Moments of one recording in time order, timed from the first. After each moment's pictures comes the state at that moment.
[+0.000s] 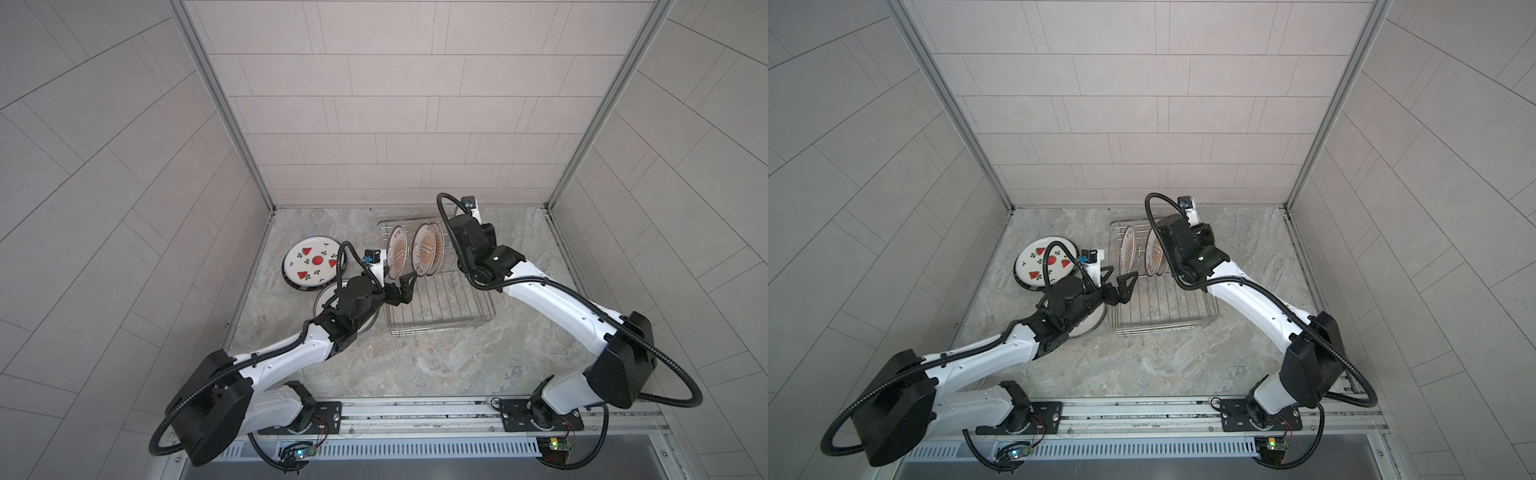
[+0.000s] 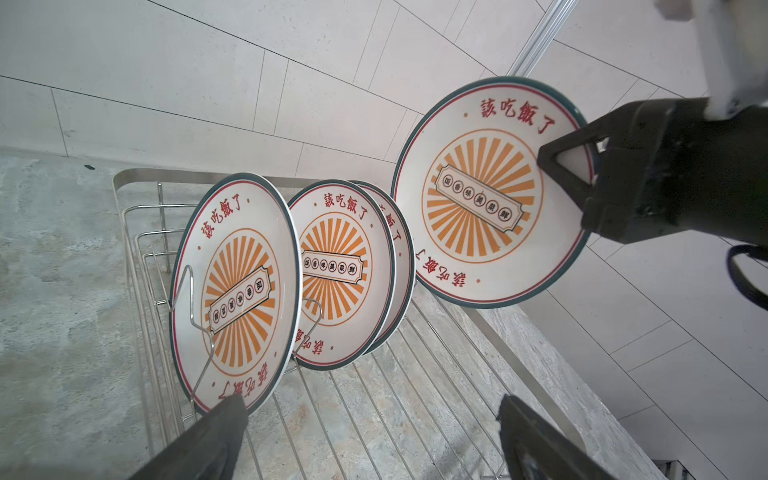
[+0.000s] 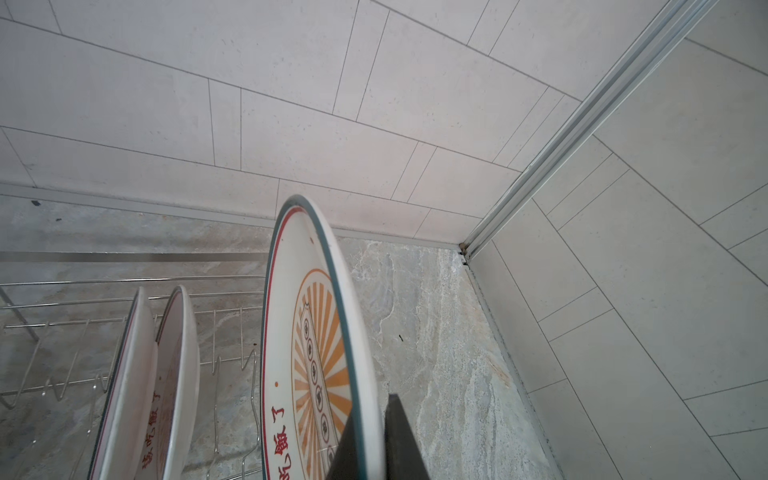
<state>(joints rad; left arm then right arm) -0.73 1.20 0.55 0.46 -0.08 -0.46 0.63 1.47 1.32 -0.42 0.92 0.14</state>
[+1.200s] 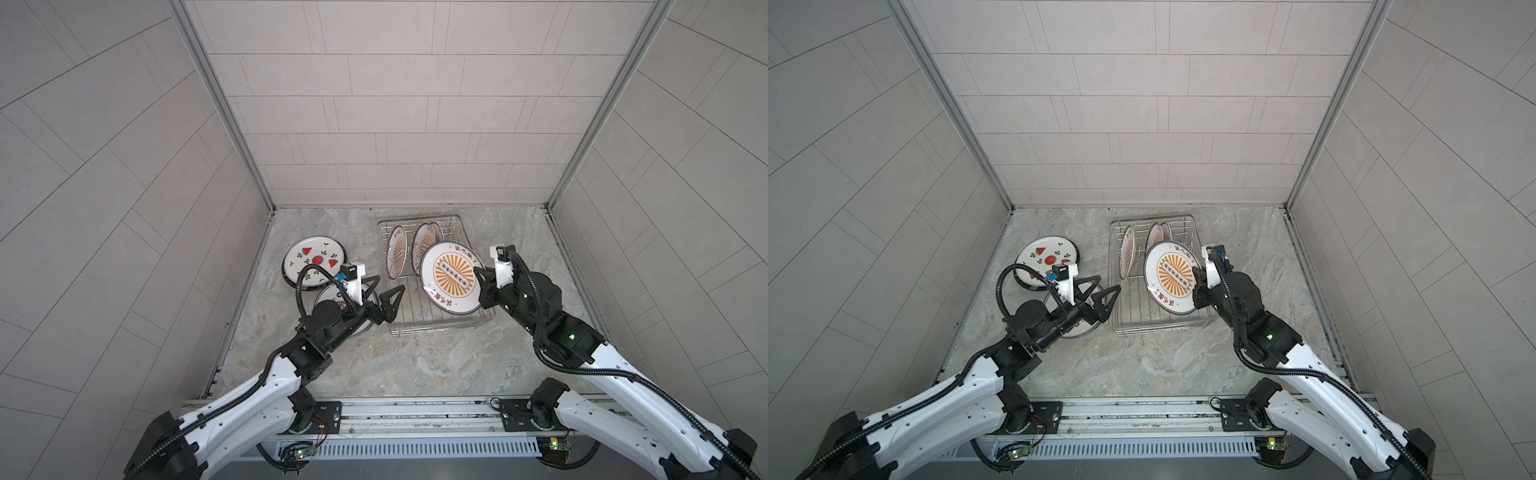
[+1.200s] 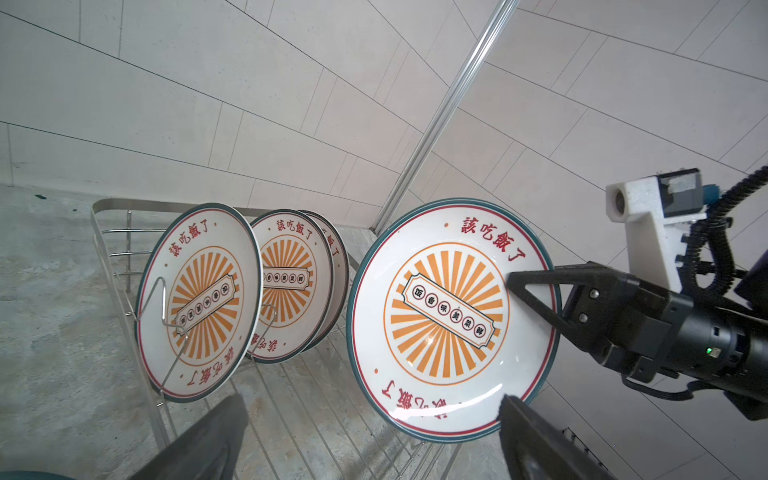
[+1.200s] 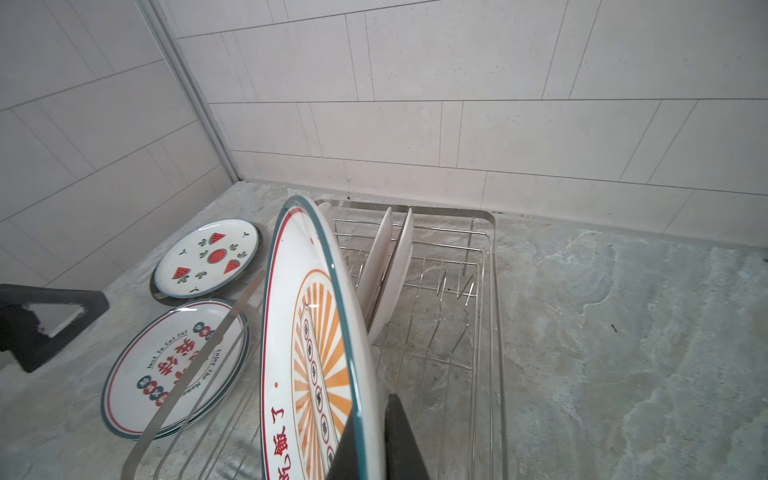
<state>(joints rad) -0.73 0.82 0.37 0.44 0.04 -0.50 0.60 0.75 0.72 -0.24 0.16 0.22</state>
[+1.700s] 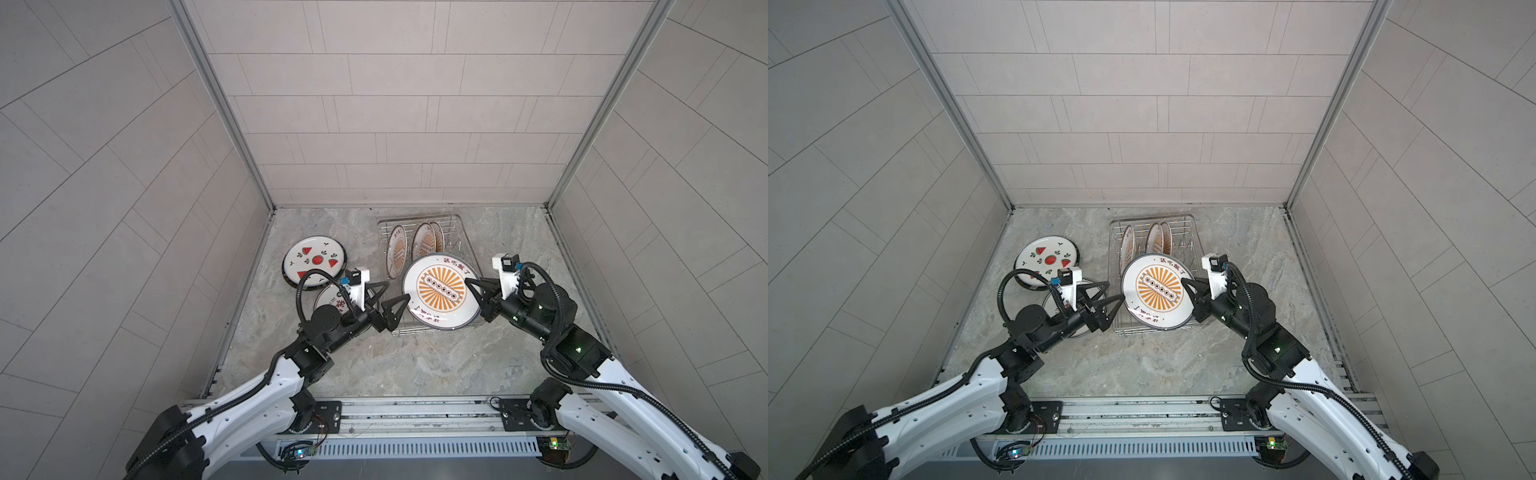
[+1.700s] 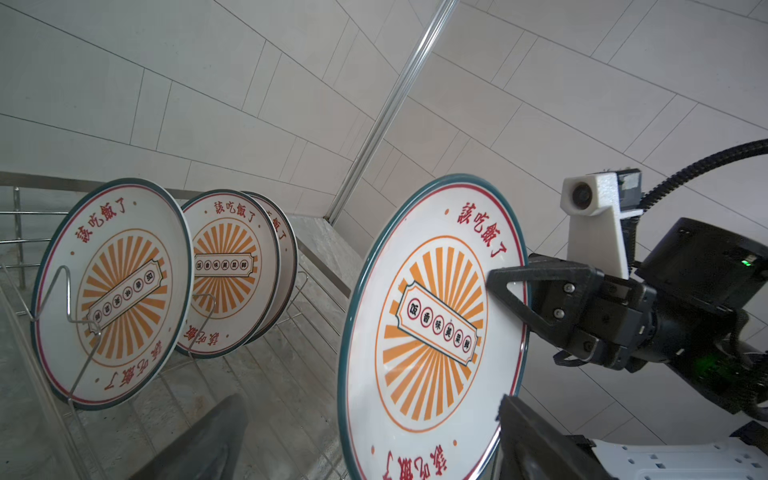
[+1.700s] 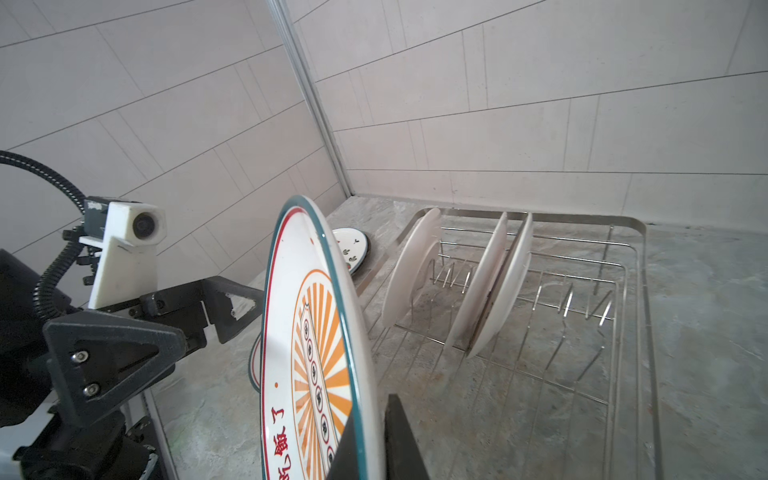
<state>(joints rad) -0.73 0.81 0.31 0.56 0.16 -0.55 0.55 0.65 0.61 -0.10 -0.20 0.30</state>
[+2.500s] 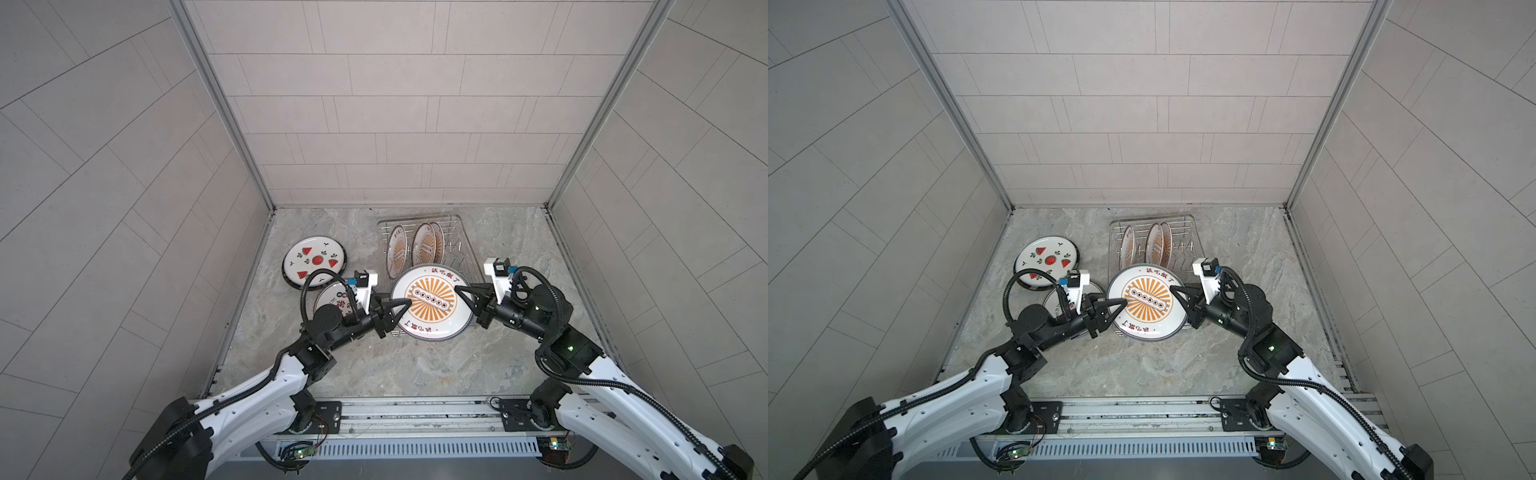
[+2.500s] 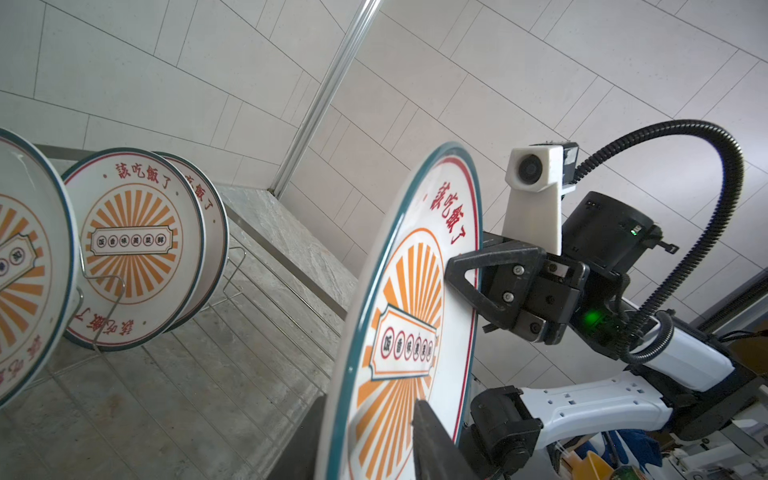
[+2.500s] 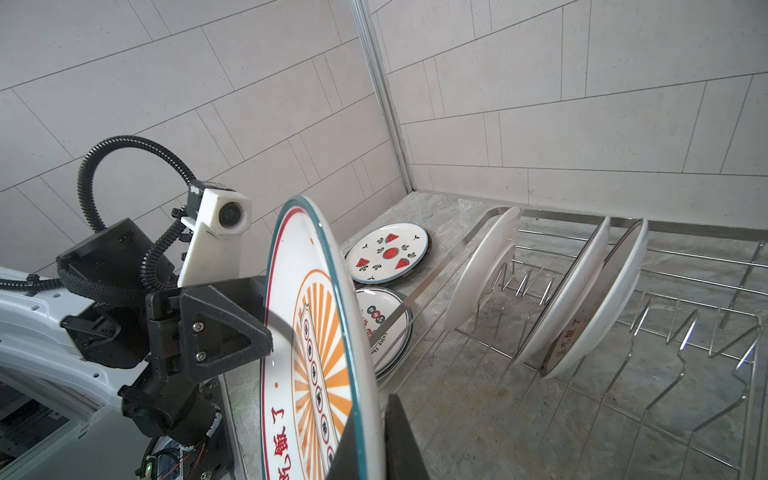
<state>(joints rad) -0.73 0.88 0.31 0.63 0.35 -0.62 0.55 0.68 0.57 0.02 -0.38 0.31</state>
